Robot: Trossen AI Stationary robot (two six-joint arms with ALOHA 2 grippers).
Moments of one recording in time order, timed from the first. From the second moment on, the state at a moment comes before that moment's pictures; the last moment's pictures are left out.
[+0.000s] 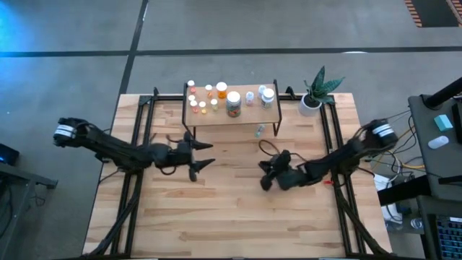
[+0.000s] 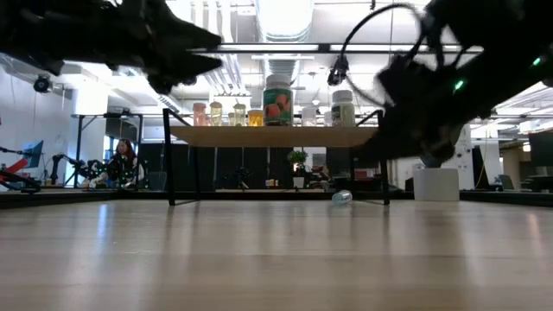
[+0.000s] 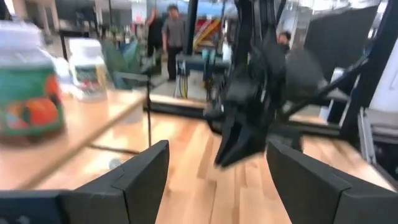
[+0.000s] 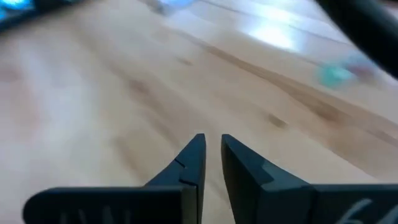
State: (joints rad) left arm -0.16 1.15 0.33 0.87 -0.34 -0.10; right arm 0.35 1.59 0.54 0.32 0.75 0.76
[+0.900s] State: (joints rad) left arm -0.12 2.11 1.02 0.87 -0.75 -0.31; right arm 0.35 1.00 0.25 0.58 0.70 0.32
